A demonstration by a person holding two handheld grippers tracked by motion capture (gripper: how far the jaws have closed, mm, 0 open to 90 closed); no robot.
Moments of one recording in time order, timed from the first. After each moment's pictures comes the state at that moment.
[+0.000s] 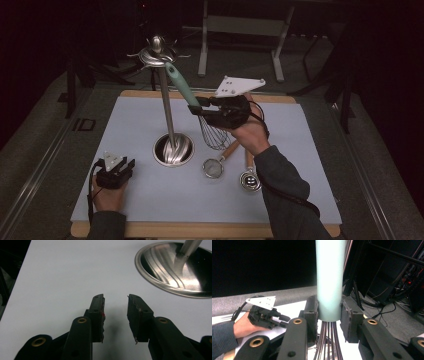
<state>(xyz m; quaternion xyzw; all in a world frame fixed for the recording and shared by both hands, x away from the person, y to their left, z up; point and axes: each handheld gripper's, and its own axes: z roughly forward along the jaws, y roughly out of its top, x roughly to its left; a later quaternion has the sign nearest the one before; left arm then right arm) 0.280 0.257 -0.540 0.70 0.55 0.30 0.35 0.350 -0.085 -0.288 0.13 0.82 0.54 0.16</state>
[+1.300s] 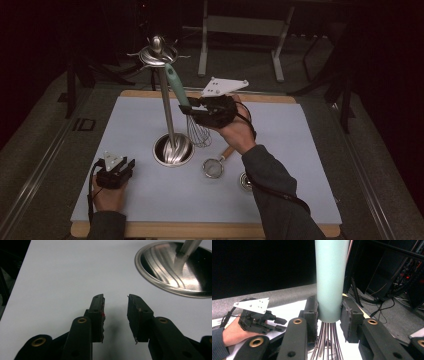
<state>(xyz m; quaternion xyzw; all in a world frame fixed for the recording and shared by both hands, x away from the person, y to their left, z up) 0.280 0.257 -0.540 0.70 0.55 0.30 0.35 0.361 -0.058 -0.304 0.15 0.82 0.53 0.16</state>
